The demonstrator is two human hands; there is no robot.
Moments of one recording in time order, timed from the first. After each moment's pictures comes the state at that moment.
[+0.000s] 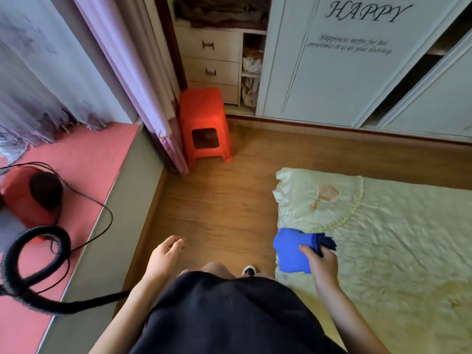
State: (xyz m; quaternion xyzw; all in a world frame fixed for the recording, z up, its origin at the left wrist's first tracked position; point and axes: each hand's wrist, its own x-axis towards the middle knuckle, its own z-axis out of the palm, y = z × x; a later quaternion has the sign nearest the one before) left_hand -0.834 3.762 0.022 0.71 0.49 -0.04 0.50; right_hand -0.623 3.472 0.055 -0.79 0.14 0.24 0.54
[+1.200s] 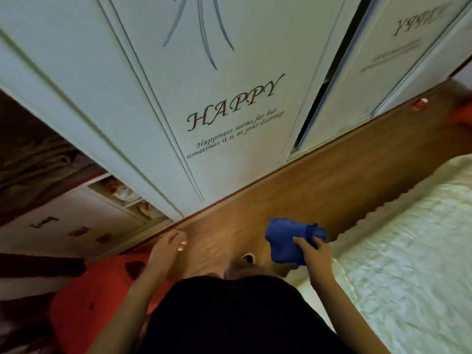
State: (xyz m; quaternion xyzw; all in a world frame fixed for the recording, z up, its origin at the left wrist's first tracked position) left_hand 0.039 3.990 0.037 0.79 0.26 -0.19 0.52; right_hand 0.035 3.649 0.051 -0.68 0.36 0.07 0.63
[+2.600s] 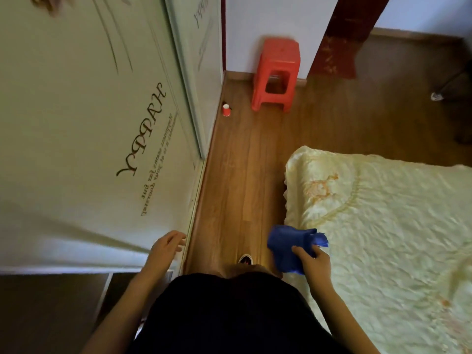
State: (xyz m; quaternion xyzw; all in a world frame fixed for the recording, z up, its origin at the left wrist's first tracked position) left_hand 0.750 3.278 0.026 0.81 -0.12 -0.43 0.37; right_hand 0.453 3.092 0.055 -0.50 0.67 -0.17 0.53
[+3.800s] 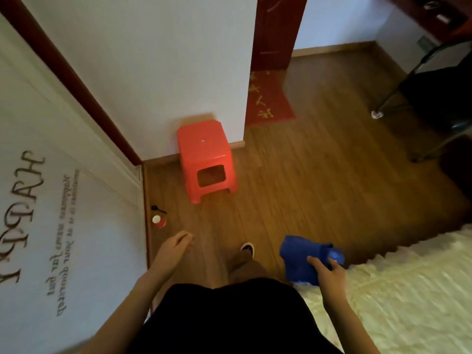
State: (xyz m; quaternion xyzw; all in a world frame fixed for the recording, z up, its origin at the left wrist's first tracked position) left_hand 1.032 2.383 0.033 0.77 -0.35 -0.49 0.23; right_hand 0.673 2.337 0.048 -0.30 0.75 -0.30 0.50
